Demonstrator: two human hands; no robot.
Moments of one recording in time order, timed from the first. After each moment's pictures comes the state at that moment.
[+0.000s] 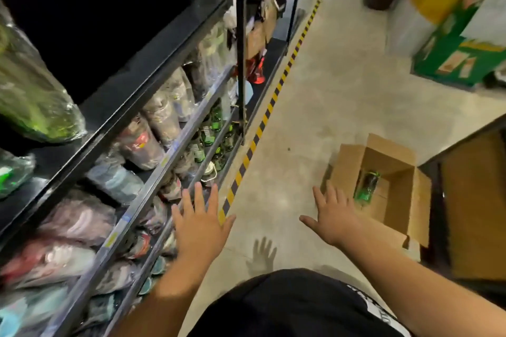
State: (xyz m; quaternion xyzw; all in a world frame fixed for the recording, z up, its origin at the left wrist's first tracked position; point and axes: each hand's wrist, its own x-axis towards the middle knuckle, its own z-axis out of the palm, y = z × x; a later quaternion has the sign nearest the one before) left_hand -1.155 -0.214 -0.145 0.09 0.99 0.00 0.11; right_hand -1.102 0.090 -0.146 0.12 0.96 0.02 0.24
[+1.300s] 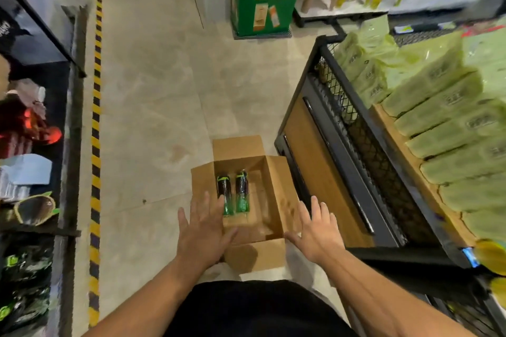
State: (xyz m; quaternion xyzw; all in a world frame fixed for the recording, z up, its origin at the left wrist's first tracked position) left_hand -1.241 0.457 -0.194 0.46 0.85 -0.04 0.24; right_hand -1.023 0.626 -0.185 0.44 0.85 -0.12 0.27
